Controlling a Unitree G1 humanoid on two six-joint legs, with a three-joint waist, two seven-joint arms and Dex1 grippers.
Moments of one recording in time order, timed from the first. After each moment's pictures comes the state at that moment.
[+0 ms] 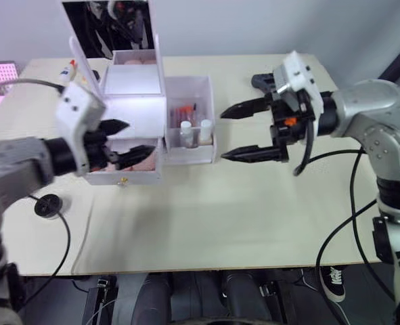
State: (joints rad) left arm -0.34 0.95 0.51 -0.67 -0.91 1.18 -0.53; right arm -0.96 -0.78 0.12 -0.19 0.62 0.83 1.19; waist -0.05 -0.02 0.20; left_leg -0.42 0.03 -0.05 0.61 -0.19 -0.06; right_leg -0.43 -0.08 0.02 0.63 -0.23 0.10
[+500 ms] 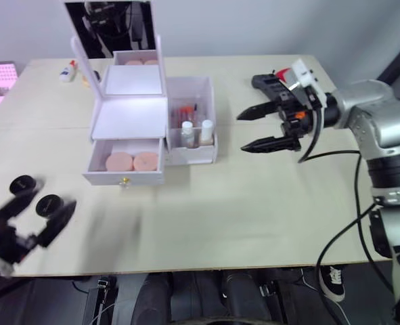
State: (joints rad) left arm 0.64 0.27 0.93 -0.84 -0.75 0.67 -0.74; right arm -1.02 -0.76 0.19 0.27 0.44 0.53 1.50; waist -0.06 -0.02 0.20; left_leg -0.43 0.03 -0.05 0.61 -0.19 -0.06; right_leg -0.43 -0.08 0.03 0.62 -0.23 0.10
